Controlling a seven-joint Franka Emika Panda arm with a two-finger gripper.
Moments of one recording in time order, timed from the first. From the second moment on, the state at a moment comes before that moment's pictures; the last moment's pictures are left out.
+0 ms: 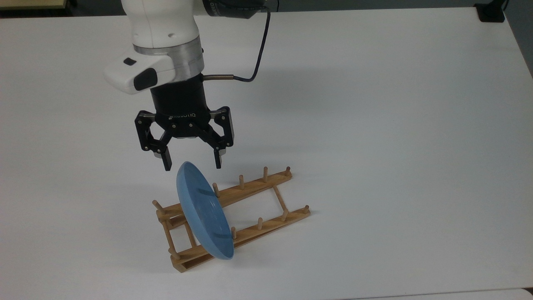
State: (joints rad) arm 0.07 0.47 -0.12 -1.31 0.18 2.30 -0.15
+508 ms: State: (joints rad) arm 0.07 0.51 -0.12 -1.31 0.16 2.35 -0.15
